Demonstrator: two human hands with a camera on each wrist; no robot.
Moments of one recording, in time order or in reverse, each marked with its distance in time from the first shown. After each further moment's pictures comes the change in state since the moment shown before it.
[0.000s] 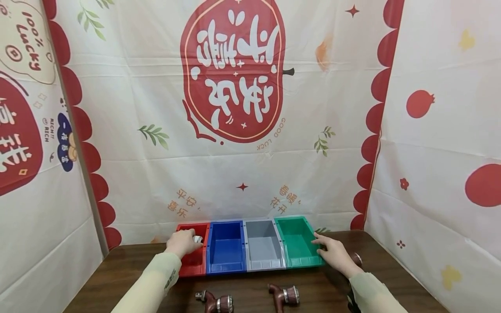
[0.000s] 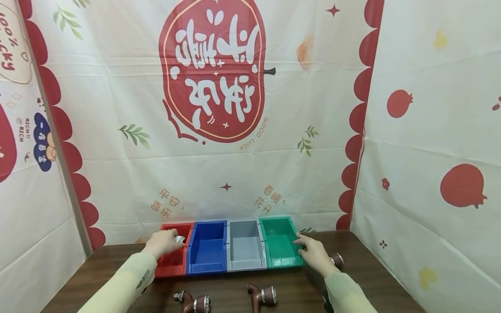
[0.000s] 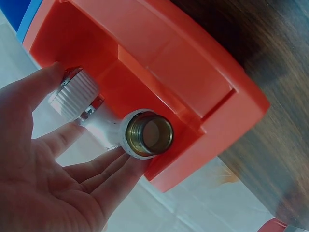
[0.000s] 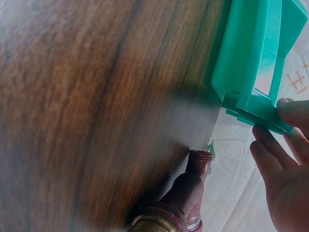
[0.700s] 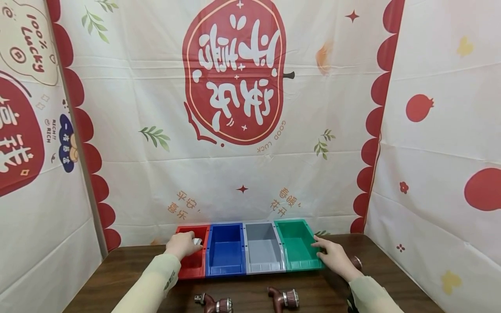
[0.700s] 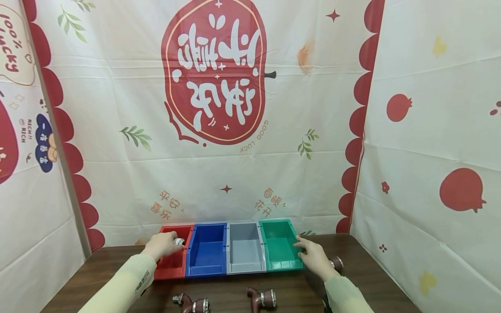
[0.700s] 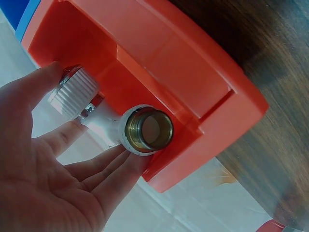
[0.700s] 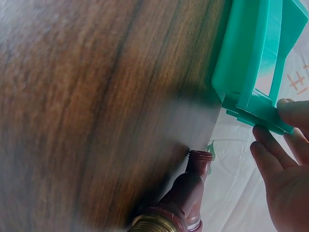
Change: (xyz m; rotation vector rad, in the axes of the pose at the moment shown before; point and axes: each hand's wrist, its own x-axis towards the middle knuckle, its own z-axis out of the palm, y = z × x) left_hand 0.002 -0.002 0.003 -0.038 -0.004 -0.007; right_hand 0.000 0.000 0.000 -0.012 0.012 -0.008
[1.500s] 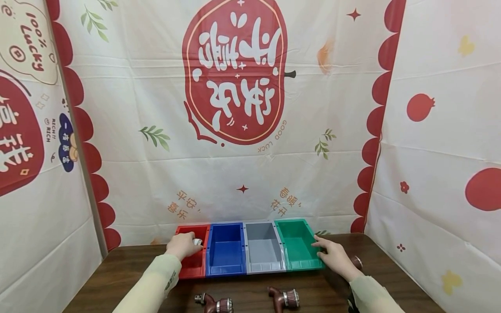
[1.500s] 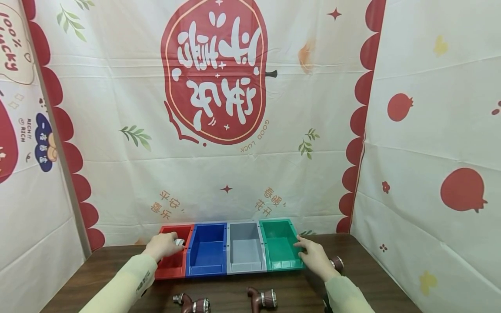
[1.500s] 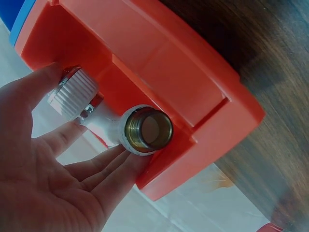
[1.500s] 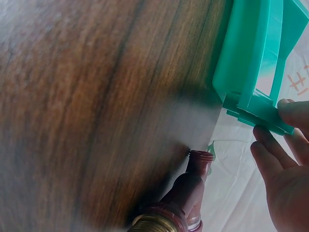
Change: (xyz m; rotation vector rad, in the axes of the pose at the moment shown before) left_hand 0.001 0.002 0.003 -0.002 -0.004 -0.021; right_hand 0.003 0.003 -0.002 0.000 0.001 -0.021
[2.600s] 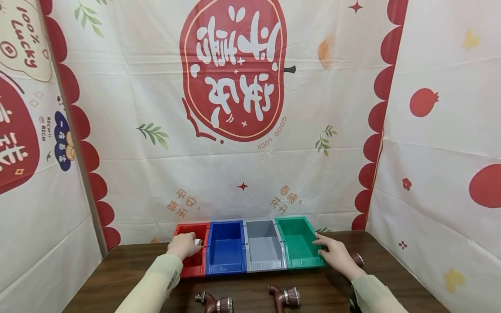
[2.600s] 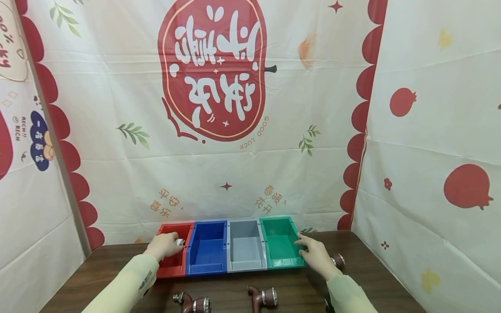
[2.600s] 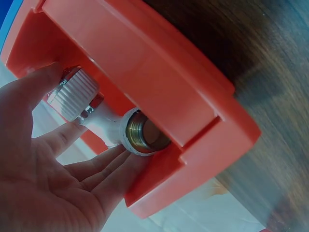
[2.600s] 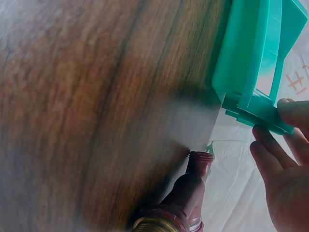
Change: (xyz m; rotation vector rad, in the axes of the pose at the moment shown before) left_hand 0.006 -0.004 0.010 -0.006 -0.023 -0.011; right_hand -0.001 -0.001 0.000 0.015 -0.007 0.007
